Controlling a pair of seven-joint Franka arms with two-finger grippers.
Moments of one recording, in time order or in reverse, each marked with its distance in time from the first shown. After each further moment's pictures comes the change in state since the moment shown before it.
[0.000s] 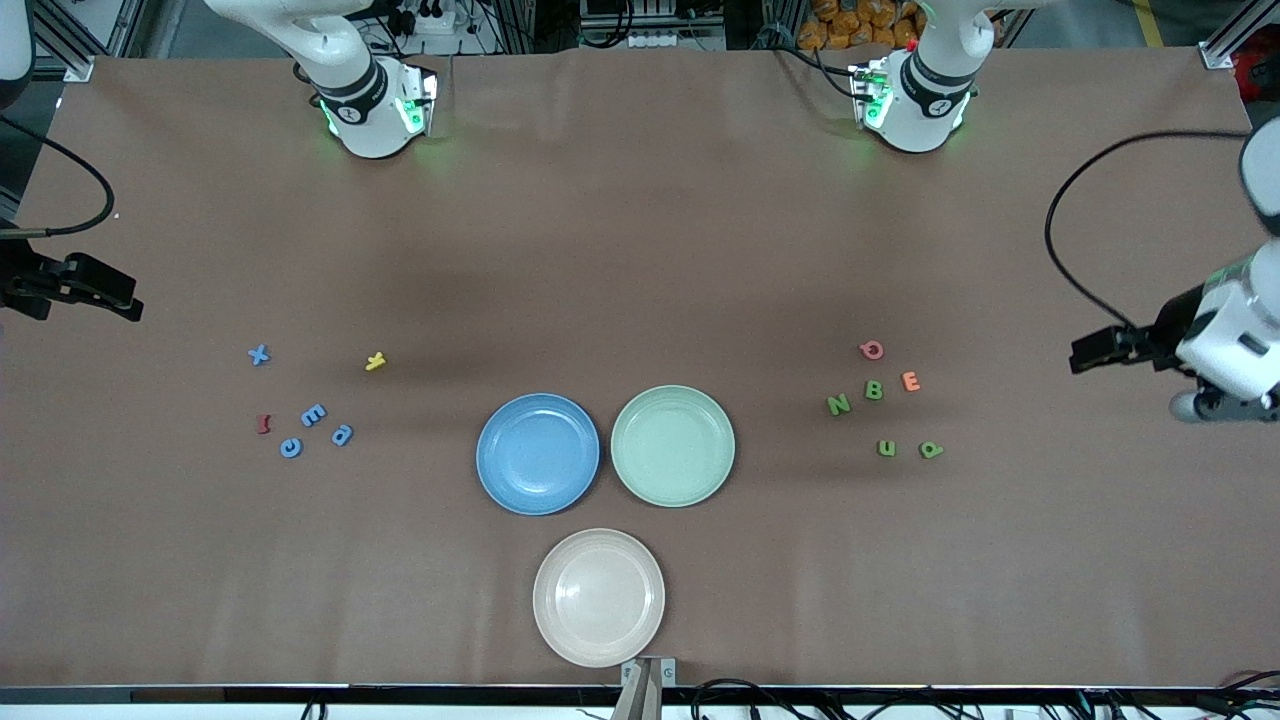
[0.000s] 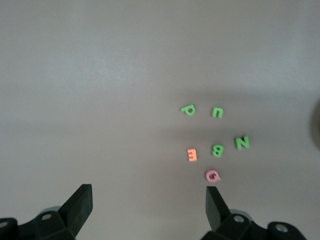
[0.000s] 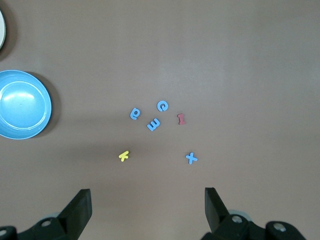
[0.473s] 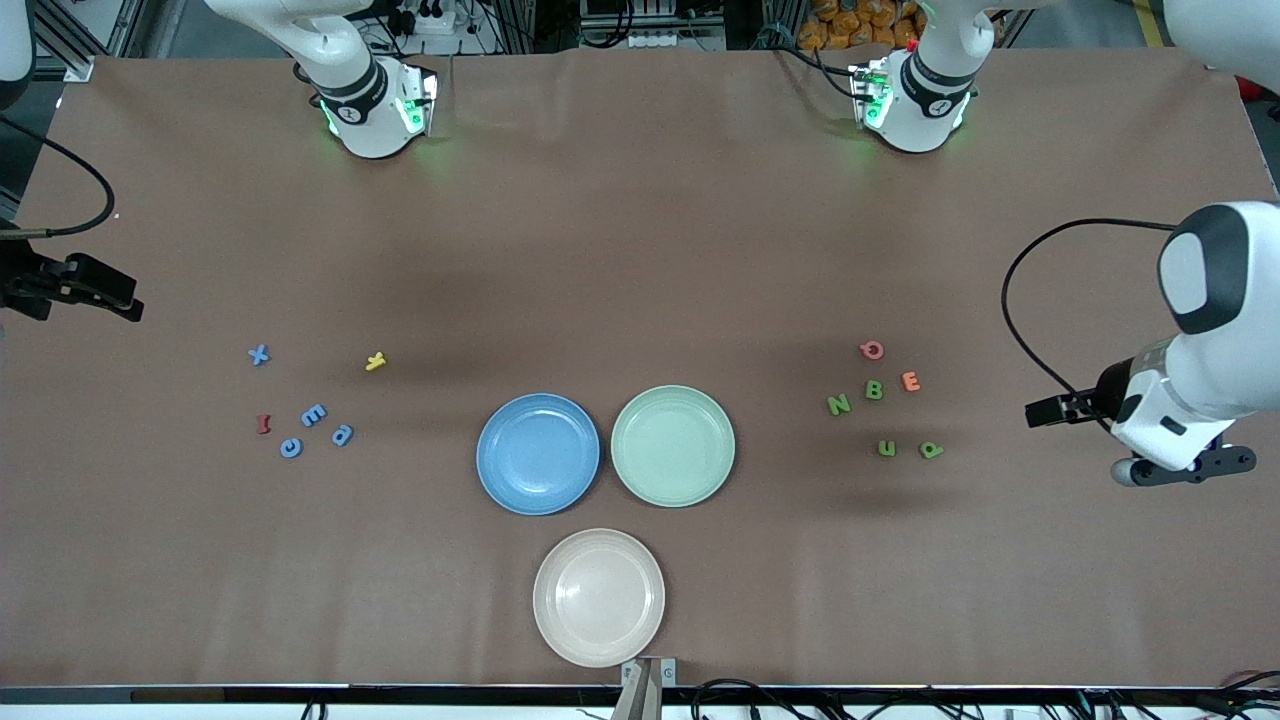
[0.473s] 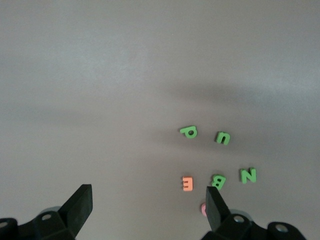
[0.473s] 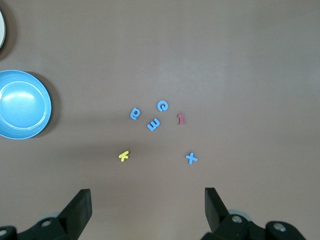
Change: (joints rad) left arm -0.008 0.151 -0.007 0.000 0.000 0.132 -0.111; right arm 0.000 0.001 0.000 0.000 0.000 0.000 0.000
